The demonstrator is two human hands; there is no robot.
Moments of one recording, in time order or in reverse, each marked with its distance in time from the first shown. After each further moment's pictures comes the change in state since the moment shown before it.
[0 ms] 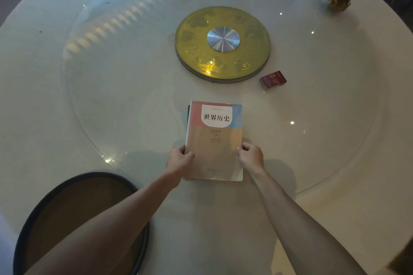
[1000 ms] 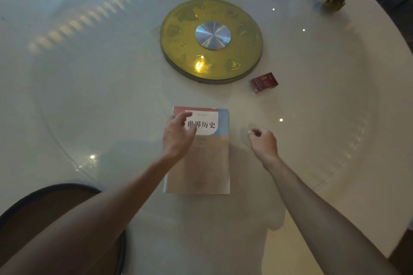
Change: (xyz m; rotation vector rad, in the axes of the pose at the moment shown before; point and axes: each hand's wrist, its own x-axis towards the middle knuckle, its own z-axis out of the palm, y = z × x) left_hand 0.039 0.081 0.026 0.184 0.156 0.424; right_hand 0.066 -0.021 -0.064 -0.088 0.131 -0.022
